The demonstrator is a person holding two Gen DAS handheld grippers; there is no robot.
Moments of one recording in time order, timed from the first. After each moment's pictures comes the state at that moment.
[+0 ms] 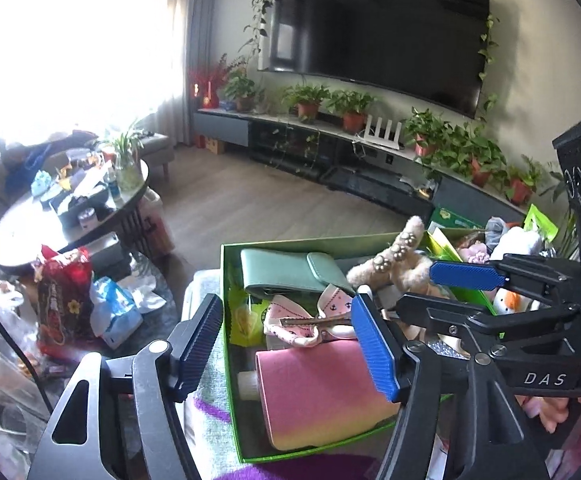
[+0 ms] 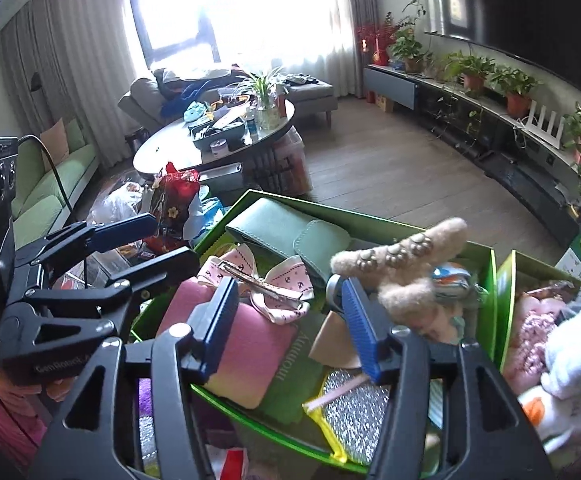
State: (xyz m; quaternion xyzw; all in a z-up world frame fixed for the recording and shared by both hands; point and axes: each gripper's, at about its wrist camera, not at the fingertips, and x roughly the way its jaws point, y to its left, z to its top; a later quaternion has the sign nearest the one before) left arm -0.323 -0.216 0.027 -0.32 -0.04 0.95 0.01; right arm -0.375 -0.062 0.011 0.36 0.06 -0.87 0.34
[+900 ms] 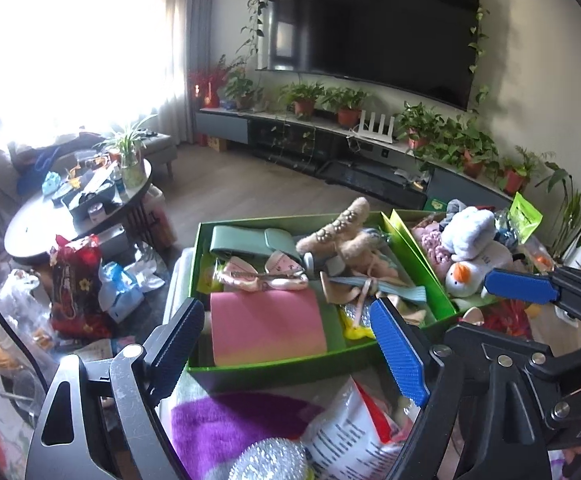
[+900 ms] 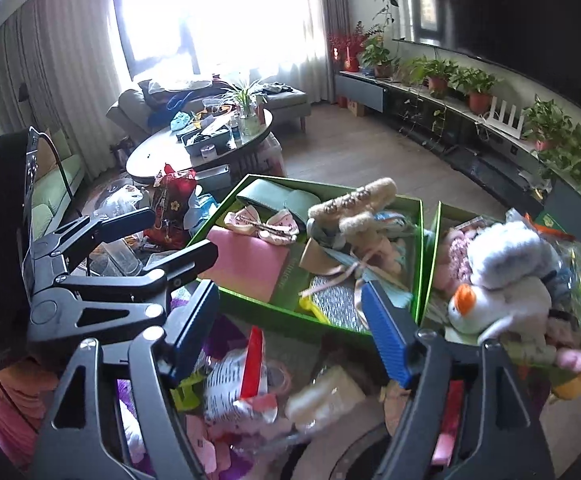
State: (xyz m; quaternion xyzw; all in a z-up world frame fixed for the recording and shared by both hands) left arm -0.260 -0.163 0.050 -0.33 -0.03 0.94 0.00; right arm -0.285 0.004 0.045 0.36 0.05 -0.88 0.29
